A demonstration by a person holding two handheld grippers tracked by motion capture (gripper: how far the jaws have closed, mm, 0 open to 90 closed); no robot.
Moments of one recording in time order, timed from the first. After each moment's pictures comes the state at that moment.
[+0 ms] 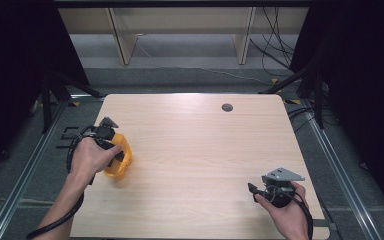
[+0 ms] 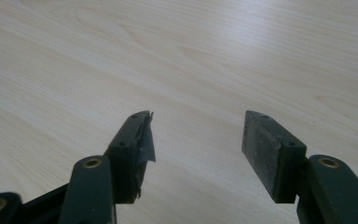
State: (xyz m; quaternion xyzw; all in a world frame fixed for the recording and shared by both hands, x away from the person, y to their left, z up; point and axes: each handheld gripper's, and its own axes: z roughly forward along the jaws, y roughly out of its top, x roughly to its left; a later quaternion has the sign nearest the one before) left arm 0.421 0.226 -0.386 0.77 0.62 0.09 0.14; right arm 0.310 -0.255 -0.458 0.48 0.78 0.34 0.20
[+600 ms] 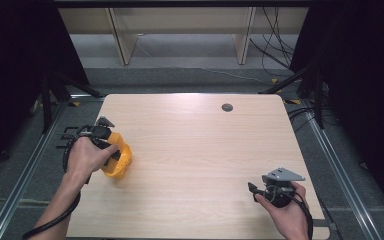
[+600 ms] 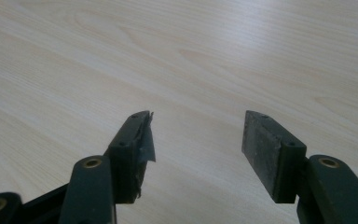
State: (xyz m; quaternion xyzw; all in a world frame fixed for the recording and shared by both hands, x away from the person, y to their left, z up) left arm 0.423 0.236 -0.386 0.76 0.62 0.10 0.14; right arm 0.308 -0.254 -0.457 0.50 0.77 0.34 0.20
